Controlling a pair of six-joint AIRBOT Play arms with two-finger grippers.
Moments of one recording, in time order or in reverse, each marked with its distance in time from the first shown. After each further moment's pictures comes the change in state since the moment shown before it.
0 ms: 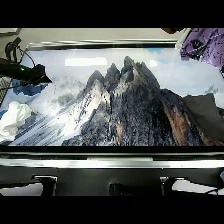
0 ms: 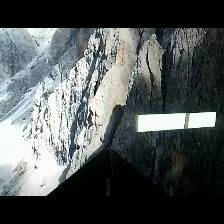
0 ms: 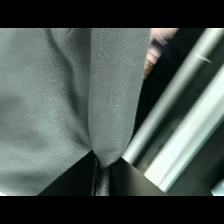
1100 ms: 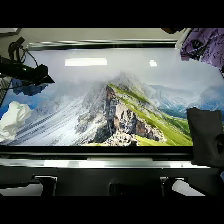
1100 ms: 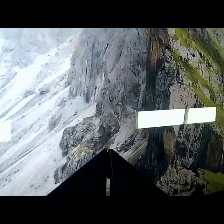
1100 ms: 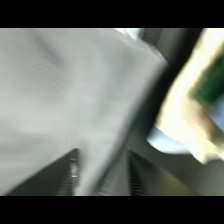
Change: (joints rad) left arm -0.027 0.000 0.000 0.000 0.000 0.000; right arm 0.000 0.195 -0.378 -0.159 0.044 0.108
